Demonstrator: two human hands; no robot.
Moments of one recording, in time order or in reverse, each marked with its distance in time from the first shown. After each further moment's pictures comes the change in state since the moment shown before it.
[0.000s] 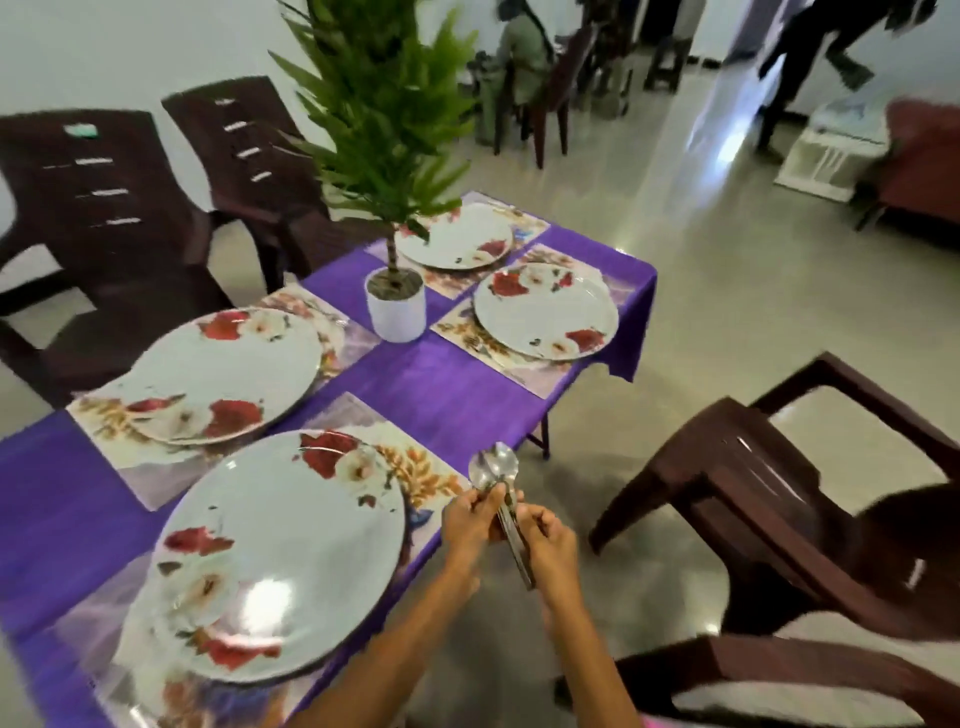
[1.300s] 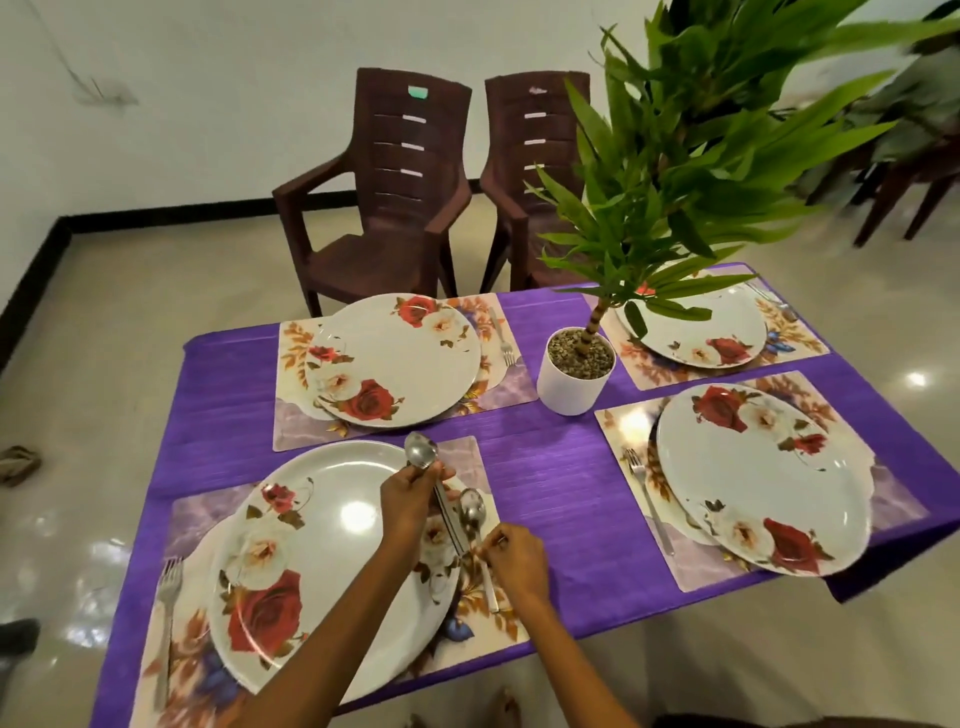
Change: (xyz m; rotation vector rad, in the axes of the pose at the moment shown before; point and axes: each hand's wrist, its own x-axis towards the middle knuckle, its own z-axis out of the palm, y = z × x) left_hand 0.128 0.088 -0.121 -0.140 0.803 0.169; right_hand 0.179 -0.003 0.160 -1.047 -0.688 -0.213
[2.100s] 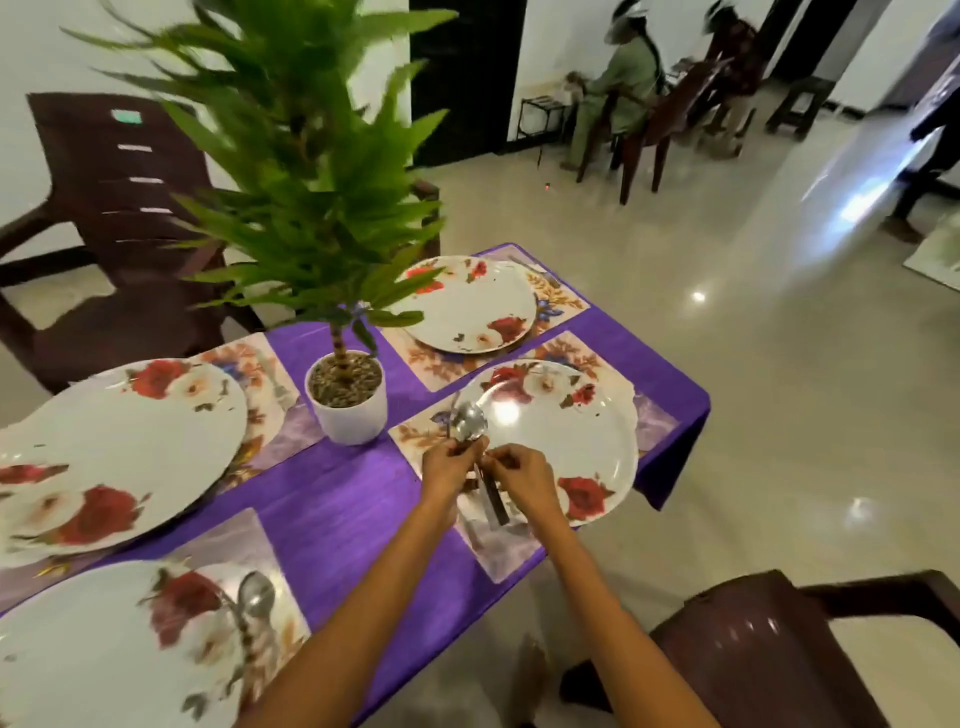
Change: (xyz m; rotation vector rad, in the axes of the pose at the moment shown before) left_hand -0.056 -0.002 0.293 0.090 -0.538 -0.036; right_hand 0.048 0.102 -0.241 0.394 0.348 -0.019
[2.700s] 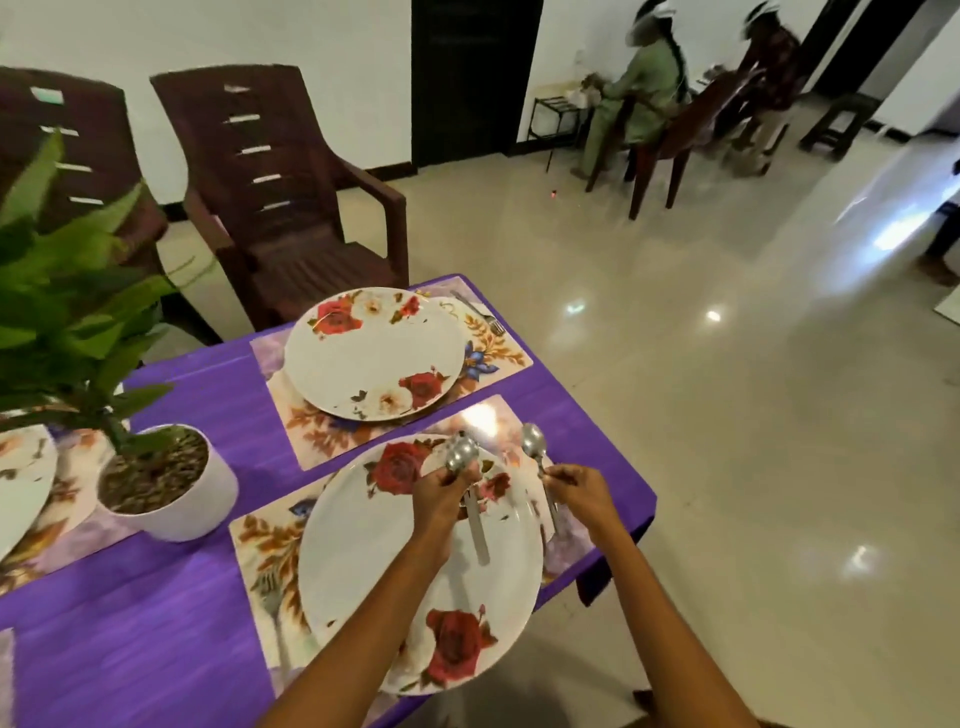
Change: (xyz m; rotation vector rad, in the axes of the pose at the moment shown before) left_hand 0.121 0.003 0.198 -0.068 0.124 -0.063; right_hand 0.215 0.095 -0.223 -0.078 -0.030 0.120
